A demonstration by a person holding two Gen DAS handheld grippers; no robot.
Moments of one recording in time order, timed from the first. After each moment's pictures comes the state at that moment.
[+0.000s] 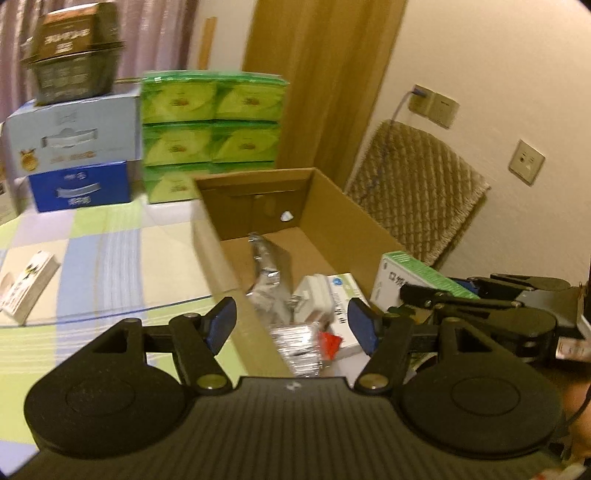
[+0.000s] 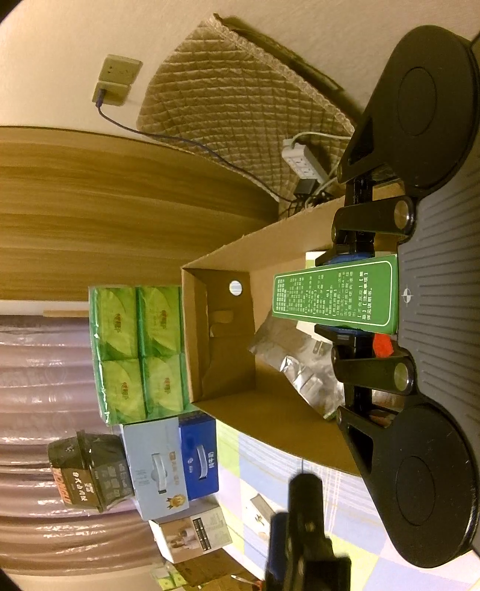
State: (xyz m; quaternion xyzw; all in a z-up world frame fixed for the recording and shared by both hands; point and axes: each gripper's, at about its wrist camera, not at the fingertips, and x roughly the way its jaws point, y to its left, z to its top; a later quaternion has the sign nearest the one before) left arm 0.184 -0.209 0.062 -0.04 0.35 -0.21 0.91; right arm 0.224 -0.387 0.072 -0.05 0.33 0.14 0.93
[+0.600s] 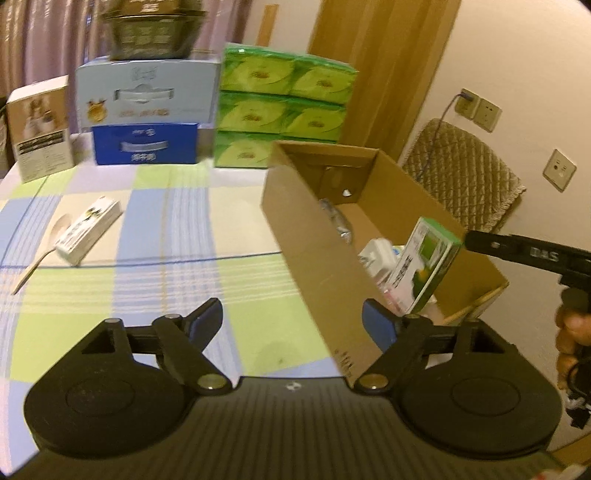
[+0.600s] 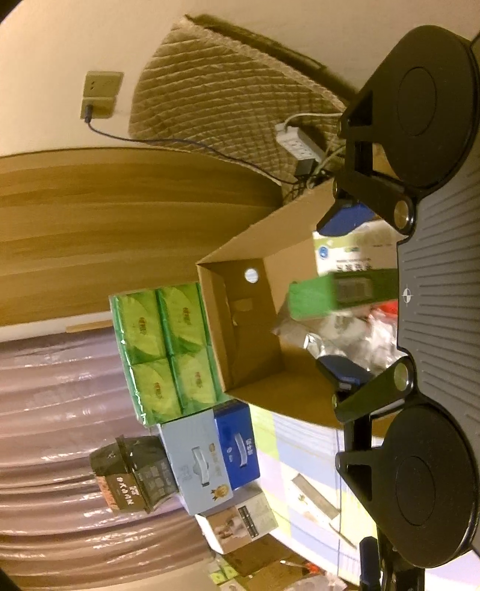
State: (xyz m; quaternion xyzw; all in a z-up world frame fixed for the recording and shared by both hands) left arm 0.152 -0.131 0.036 -0.06 0.37 -0.16 0.91; right arm 0.207 -0.391 0.083 0.03 0.31 0.14 0.94
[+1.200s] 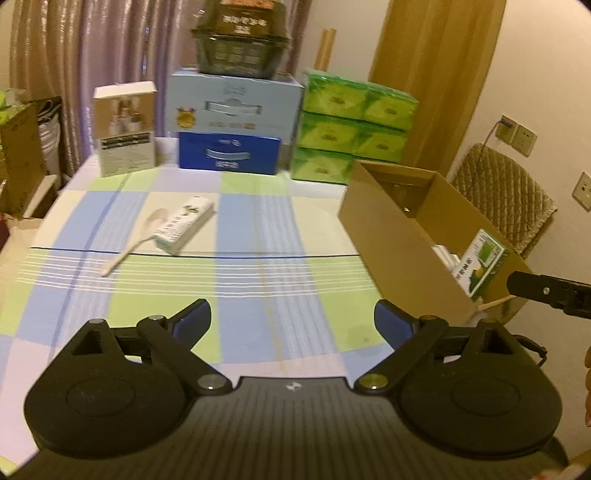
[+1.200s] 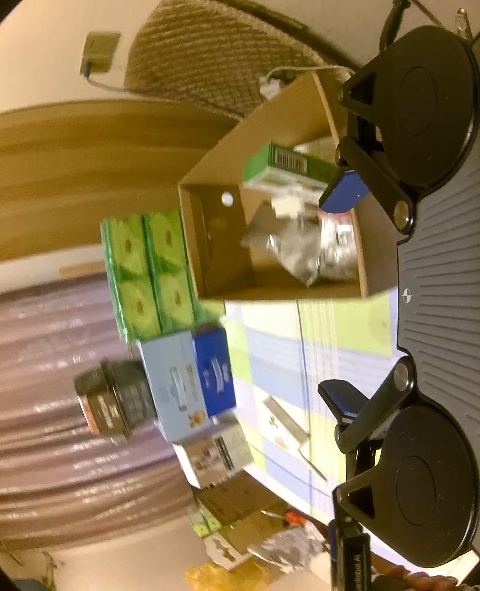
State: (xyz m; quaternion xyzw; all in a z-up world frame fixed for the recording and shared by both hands) left arm 0.102 -0.030 0.050 -0.06 0.35 -0.09 0.93; right arm 0.132 -0.319 0.093 0.03 0.32 0.21 0.92
